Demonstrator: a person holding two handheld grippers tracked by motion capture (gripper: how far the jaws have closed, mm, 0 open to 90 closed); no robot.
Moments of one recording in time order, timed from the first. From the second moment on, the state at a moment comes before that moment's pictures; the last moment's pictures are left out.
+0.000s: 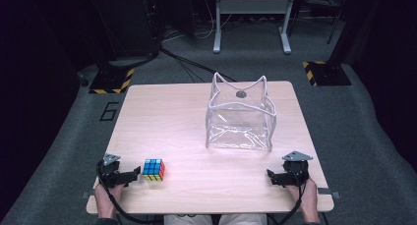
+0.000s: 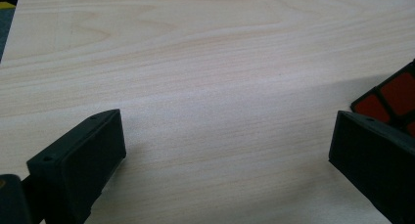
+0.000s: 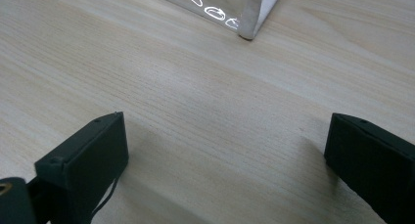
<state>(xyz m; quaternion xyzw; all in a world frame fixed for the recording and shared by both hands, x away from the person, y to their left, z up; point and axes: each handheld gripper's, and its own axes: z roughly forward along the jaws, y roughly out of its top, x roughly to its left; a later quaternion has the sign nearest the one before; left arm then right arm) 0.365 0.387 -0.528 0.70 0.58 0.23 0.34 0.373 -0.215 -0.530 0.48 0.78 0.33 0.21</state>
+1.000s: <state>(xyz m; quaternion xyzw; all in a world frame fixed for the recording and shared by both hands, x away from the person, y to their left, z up) 0.357 0.340 -0.476 0.72 0.53 0.21 0.39 0.373 -0.215 -0.529 0.49 0.78 0.33 0.21</state>
